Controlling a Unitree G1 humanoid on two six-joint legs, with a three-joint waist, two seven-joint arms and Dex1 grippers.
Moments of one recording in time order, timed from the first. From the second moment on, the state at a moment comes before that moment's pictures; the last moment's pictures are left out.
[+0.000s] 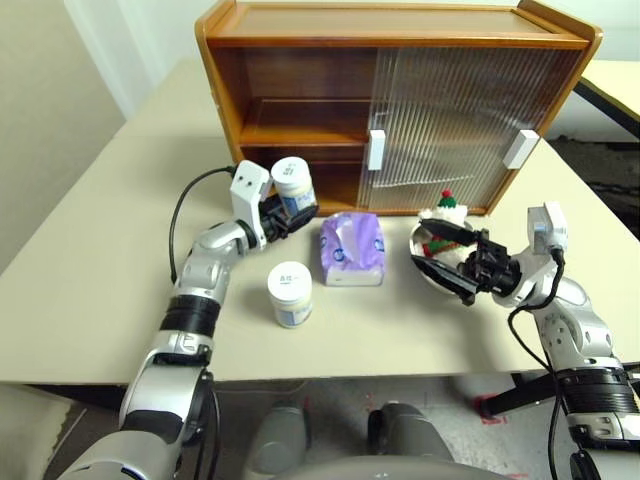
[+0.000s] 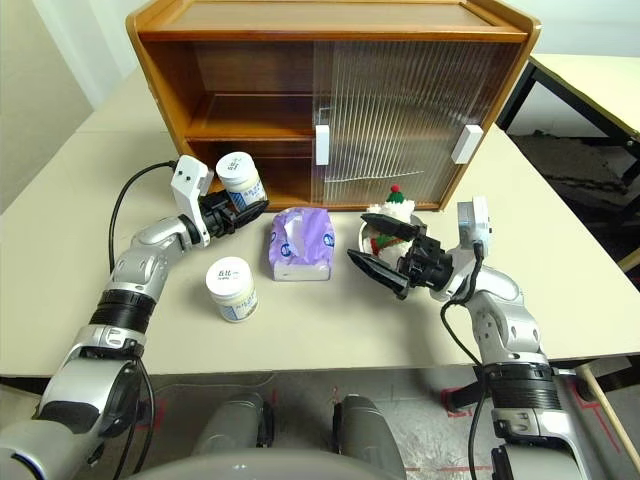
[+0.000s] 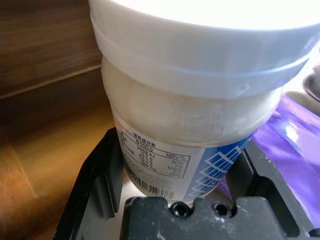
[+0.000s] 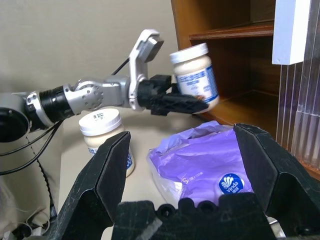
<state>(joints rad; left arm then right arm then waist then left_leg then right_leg) -0.61 0.28 0.01 0.55 -0.19 0.19 -0.67 -0.19 -0.41 -0.12 0.13 0.58 0.04 1.24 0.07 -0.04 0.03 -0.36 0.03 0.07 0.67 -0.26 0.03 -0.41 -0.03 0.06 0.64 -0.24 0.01</state>
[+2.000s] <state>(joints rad) -1.02 0.13 0.06 1.31 0.01 -0.06 -0.23 -0.11 -0.38 -0.12 -0.04 0.60 0.09 1.06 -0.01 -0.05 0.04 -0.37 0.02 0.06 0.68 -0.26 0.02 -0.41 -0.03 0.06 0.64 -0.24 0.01</state>
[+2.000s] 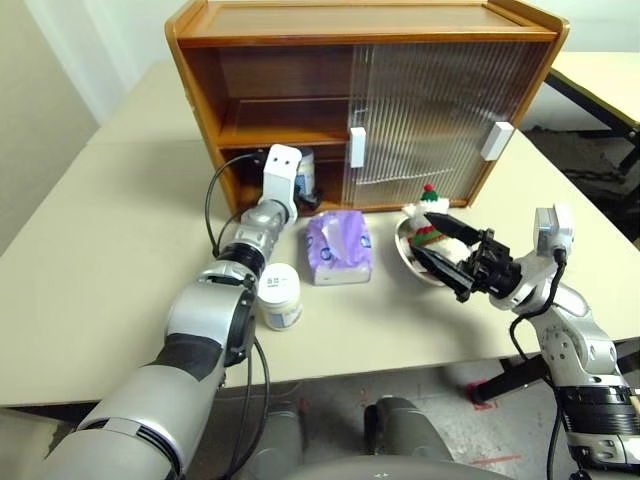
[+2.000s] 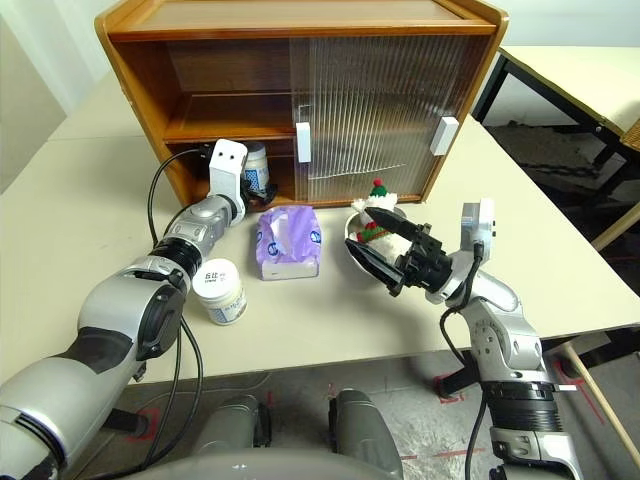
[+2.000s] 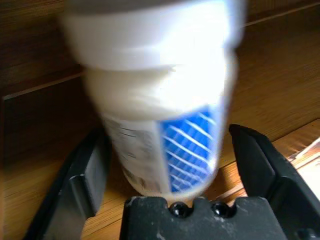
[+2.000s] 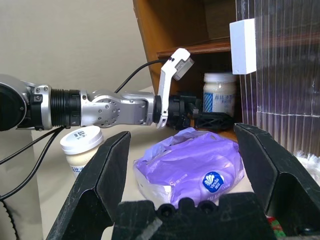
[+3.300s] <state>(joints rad) -0.73 0.23 0.08 0.74 -0.08 0.19 -0.48 -0.19 -0.35 -0.07 0.06 0.59 0.09 1.14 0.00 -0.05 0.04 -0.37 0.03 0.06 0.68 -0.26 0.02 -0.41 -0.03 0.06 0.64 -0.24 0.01</state>
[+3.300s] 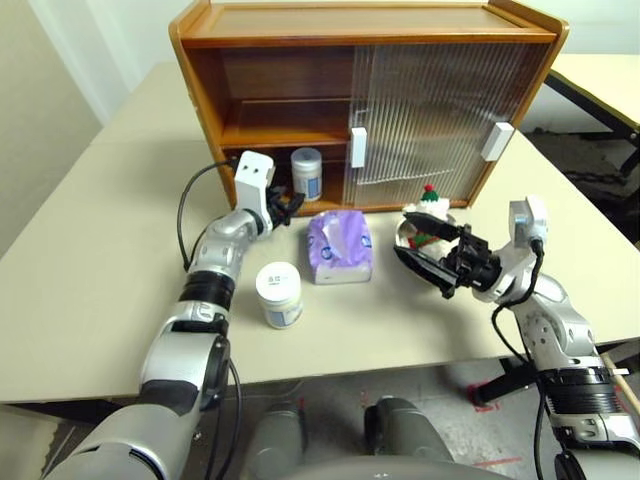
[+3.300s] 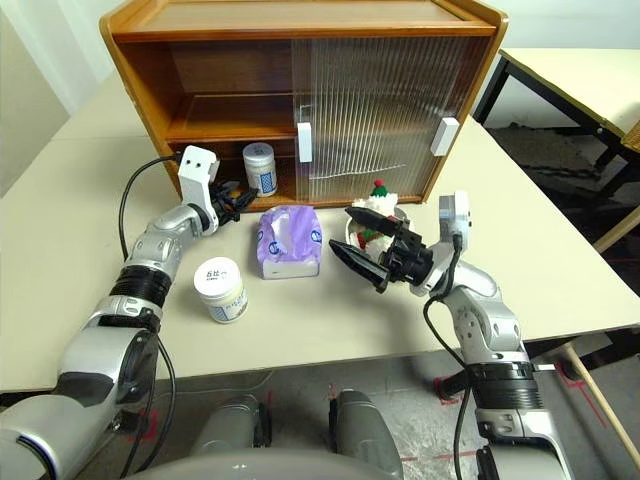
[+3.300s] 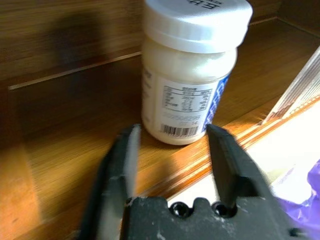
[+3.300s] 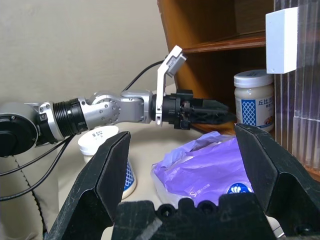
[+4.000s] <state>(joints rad) -0.88 0.20 0.08 1.00 -0.06 0.07 -0.30 -0.19 -0.34 -0.06 0.08 0.57 0.06 1.15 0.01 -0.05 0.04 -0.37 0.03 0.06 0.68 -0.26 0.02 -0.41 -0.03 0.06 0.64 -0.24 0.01</state>
